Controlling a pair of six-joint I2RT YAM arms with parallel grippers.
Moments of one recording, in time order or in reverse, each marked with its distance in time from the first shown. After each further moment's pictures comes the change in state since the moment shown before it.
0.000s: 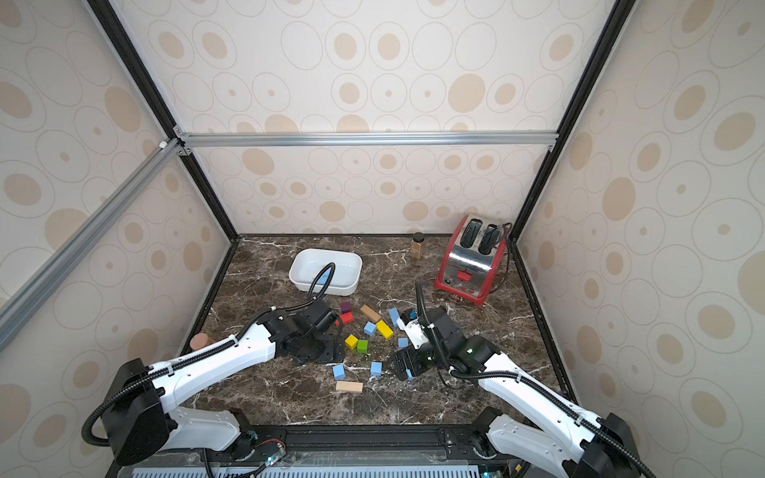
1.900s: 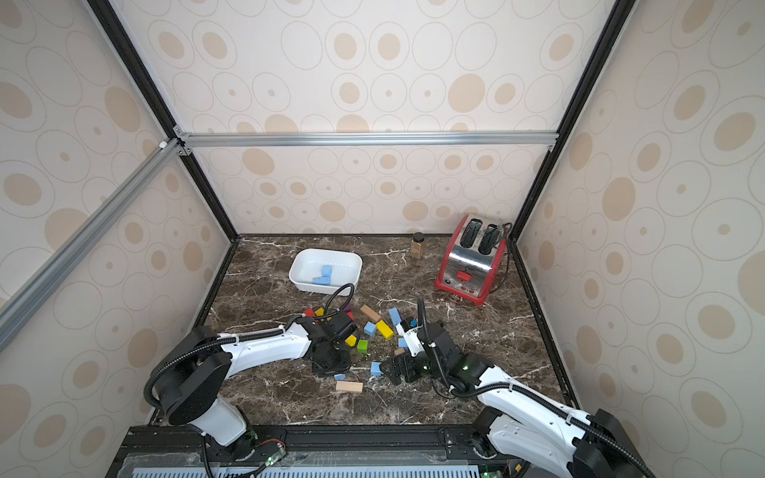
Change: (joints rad) left arm -0.019 0.277 -0.058 0.193 0.111 -0.103; right arm 0.044 -0.026 -0.212 0.335 0.031 0.132
